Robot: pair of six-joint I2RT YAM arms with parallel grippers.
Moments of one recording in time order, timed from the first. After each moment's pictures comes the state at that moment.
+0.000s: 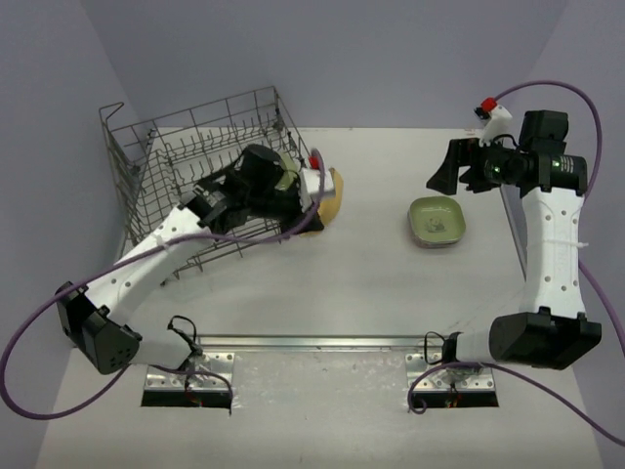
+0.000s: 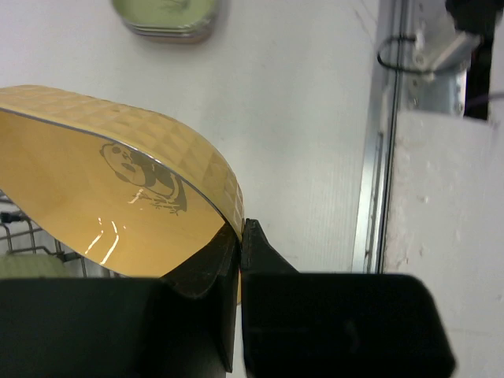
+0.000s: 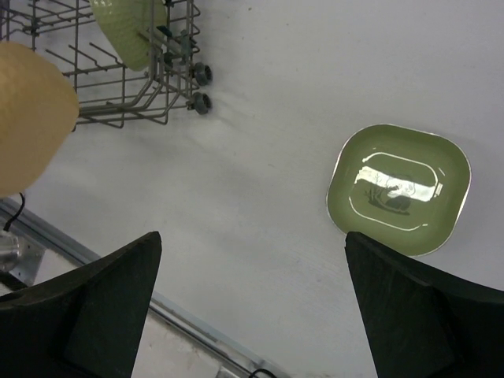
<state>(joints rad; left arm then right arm) -0.64 1.35 1.39 -0.68 0.60 0.38 -0.19 1.37 1.59 -1.04 -0.63 -0.20</state>
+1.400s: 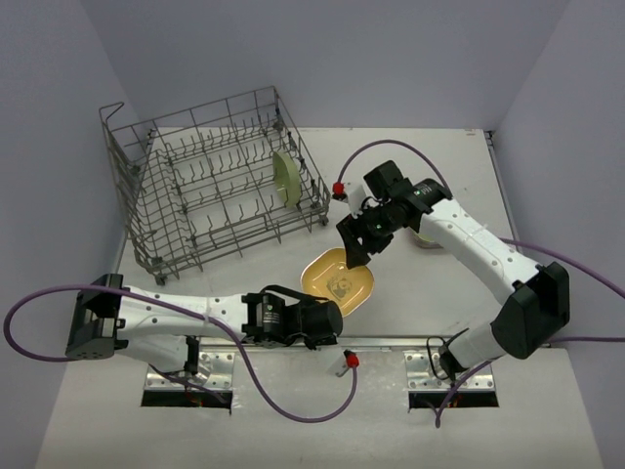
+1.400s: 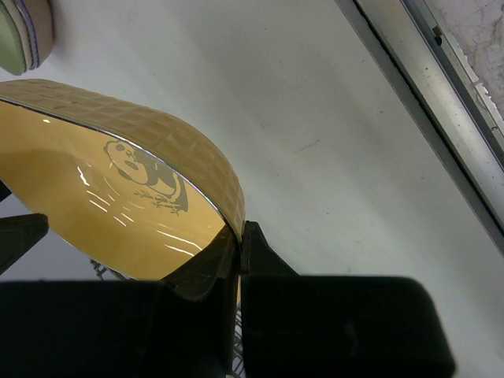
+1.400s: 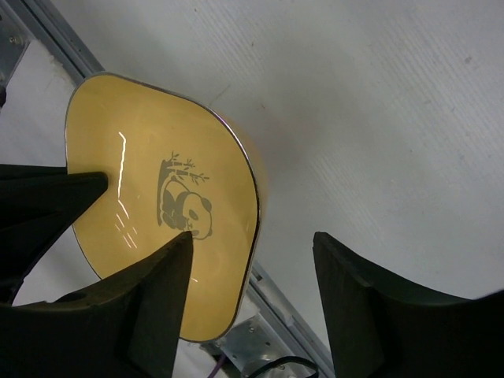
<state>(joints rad) -1.42 1.33 0.94 -0.66 -0.32 1.05 0.55 1.47 1.28 -0.95 -0.39 -0.14</state>
